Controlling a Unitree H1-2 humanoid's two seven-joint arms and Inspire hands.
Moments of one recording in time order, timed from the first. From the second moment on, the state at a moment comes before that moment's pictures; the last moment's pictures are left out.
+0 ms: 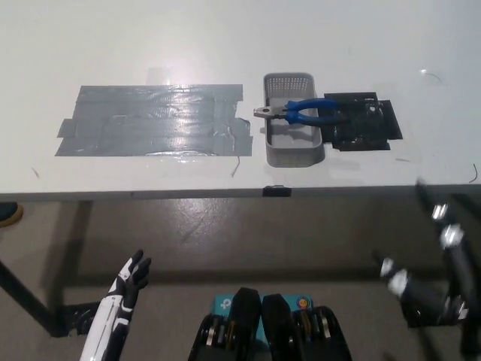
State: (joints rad) left_arm 0.18 0.13 -0.08 -0.22 0.12 -0.05 -0.04; right_arm -0.04 -0.18 0.05 -0.42 -0.25 -0.02 0.03
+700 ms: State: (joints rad) left_arm 0.18 0.14 -0.08 -0.23 0.12 -0.05 -0.04; right_arm -0.96 -0.36 0.31 0.20 -0.33 0.33 0.32
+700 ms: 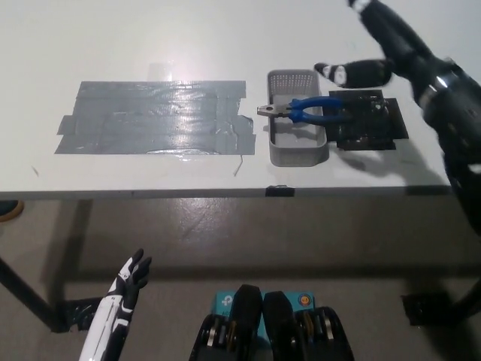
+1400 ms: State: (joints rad) left_arm 0.18 0.17 -0.07 -0.21 0.12 -0.07 -0.05; right_arm -1.36 -0.18 0.58 0.87 -0.40 0.44 0.59
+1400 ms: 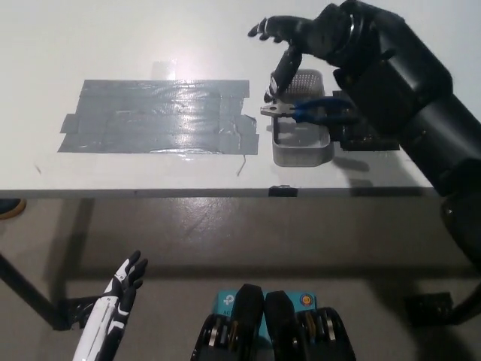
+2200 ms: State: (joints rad) left_arm 0.16 0.18 -0.07 -0.21 0.13 -0.07 -0.07; right_arm -1.36 -0.17 0.61 1.16 -0.45 0.40 0.60
